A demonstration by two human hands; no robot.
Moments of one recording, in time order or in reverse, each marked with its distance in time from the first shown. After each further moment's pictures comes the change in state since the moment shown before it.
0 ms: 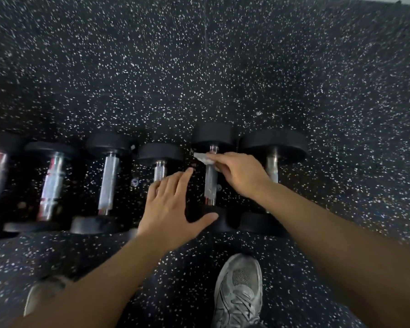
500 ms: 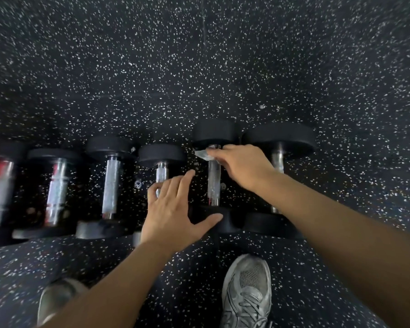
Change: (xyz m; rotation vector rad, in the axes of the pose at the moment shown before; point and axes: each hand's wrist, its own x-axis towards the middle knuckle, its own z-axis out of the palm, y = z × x) left_hand -0.001 0.002 0.005 0.041 0.036 -0.022; right_hand 0.012 -0.002 -0.008 -0.180 0.030 -0.061
